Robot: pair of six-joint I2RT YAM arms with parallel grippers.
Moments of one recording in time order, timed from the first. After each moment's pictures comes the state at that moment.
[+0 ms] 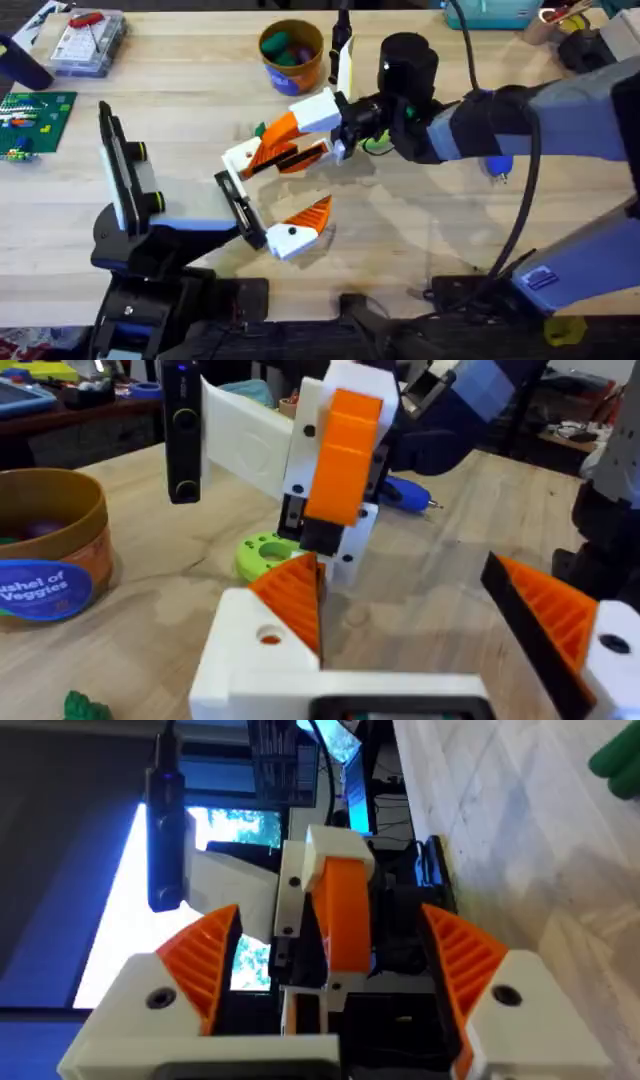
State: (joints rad) left arm -0.12 0.00 0.01 -0.08 0.92 -0.07; right arm 0.56 1.81 0.79 0.84 -1.38 1.29
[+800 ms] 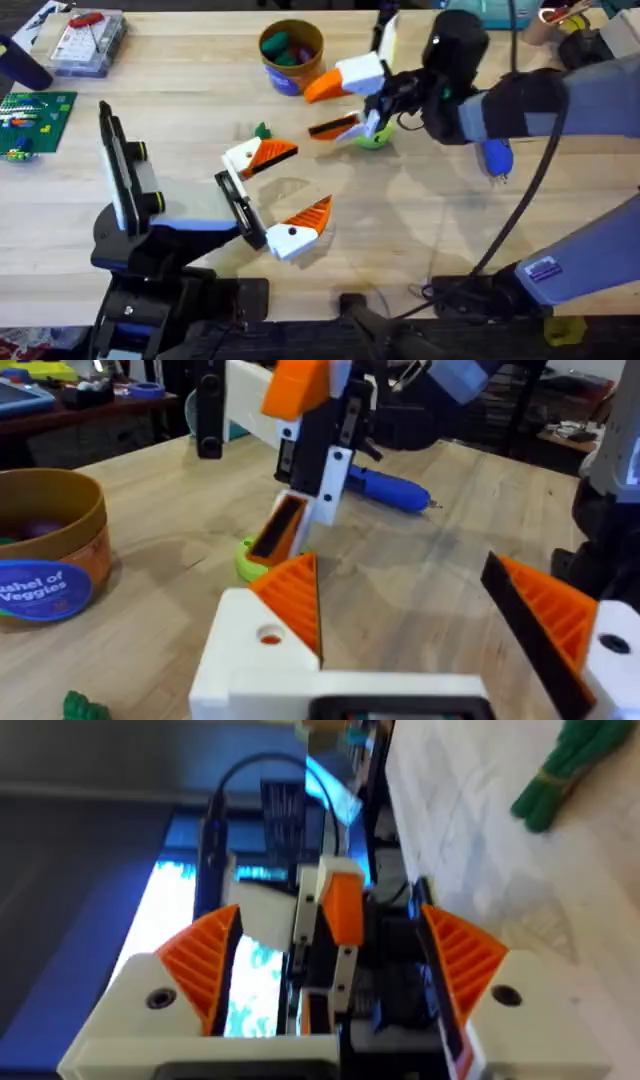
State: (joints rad) left arm -0.12 0.00 0.01 -0.08 0.92 -0.07; right arm 0.35 1.81 0.79 0.93 -1.46 1.39
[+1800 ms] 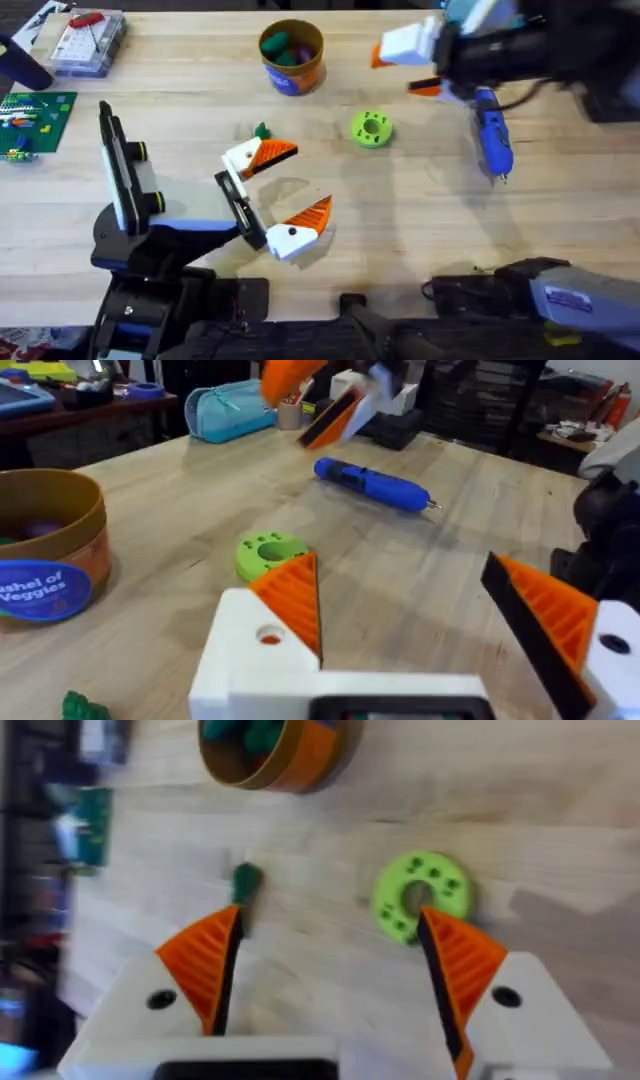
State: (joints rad) left arm -0.12 0.00 0.01 -0.08 0.92 -0.07; right arm 0.20 1.34 1.05 -0.57 -0.50 0.50
